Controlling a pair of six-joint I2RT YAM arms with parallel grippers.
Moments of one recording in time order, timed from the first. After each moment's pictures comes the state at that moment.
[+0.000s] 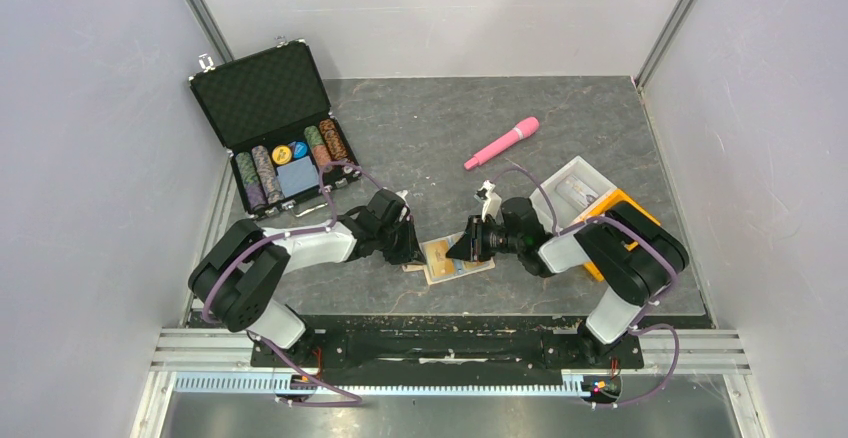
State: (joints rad) left arm -0.69 1.53 0.65 -0.08 0.25 -0.74; right arm 0.60 1.69 0.43 0.71 -0.56 0.63
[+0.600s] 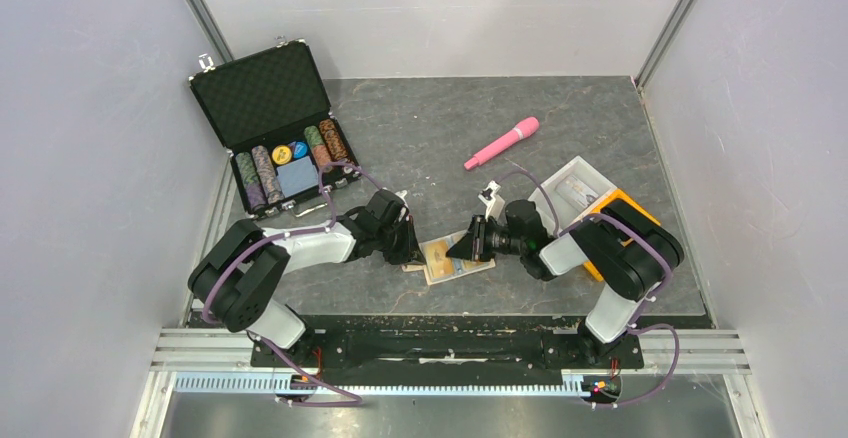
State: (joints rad) left arm -0.69 1.53 0.64 -0.07 0.26 -0.74; right arm 0.59 1.72 0.39 0.84 -0.59 0.75
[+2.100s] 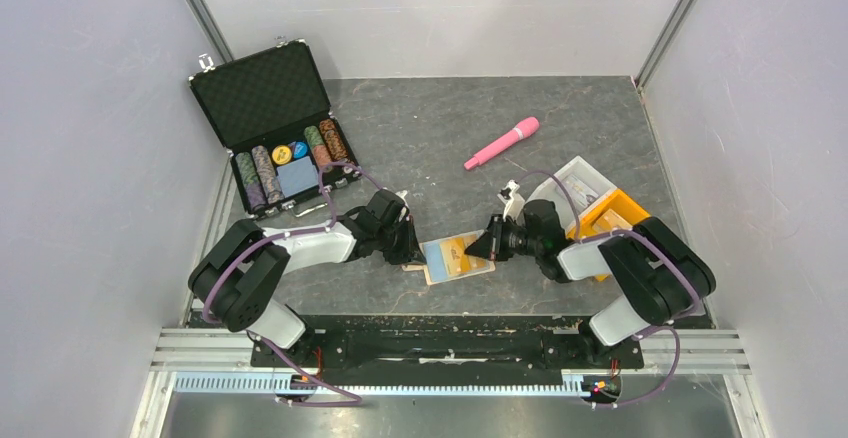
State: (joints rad) left arm -0.69 1.53 0.65 -0.07 0.25 -0.74; right arm 0.49 1.55 0.33 0.67 -0.57 0.65
